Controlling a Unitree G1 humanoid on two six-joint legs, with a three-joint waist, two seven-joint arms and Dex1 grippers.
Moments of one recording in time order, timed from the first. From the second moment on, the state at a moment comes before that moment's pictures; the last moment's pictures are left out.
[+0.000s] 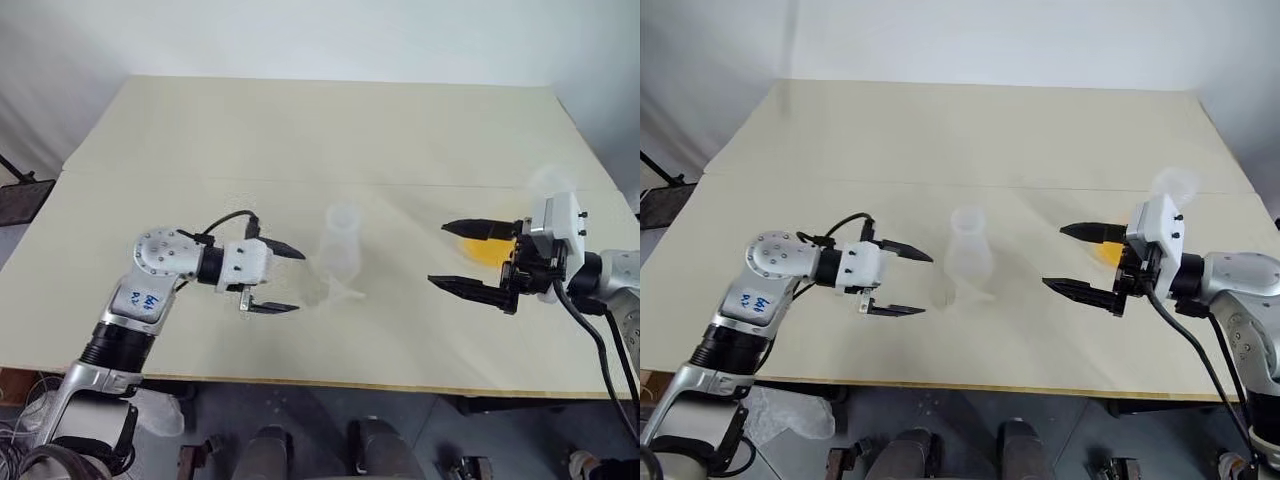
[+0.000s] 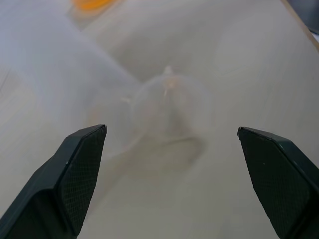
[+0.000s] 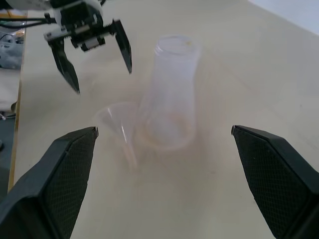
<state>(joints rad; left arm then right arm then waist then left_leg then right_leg) -0.61 0.63 -0.18 0.14 -0.12 -0.16 -1.25 -0.27 -0.89 -0.26 -0.33 0.67 0.48 1.09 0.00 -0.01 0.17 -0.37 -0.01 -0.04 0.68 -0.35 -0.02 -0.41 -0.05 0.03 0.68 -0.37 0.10</state>
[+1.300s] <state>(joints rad) -0.82 0.52 -0.34 0.41 0.02 -0.65 -1.22 -0.13 -0.85 -0.33 -0.45 0.71 0.48 0.97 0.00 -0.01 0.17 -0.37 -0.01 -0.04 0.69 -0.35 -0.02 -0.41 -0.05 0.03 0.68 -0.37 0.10</state>
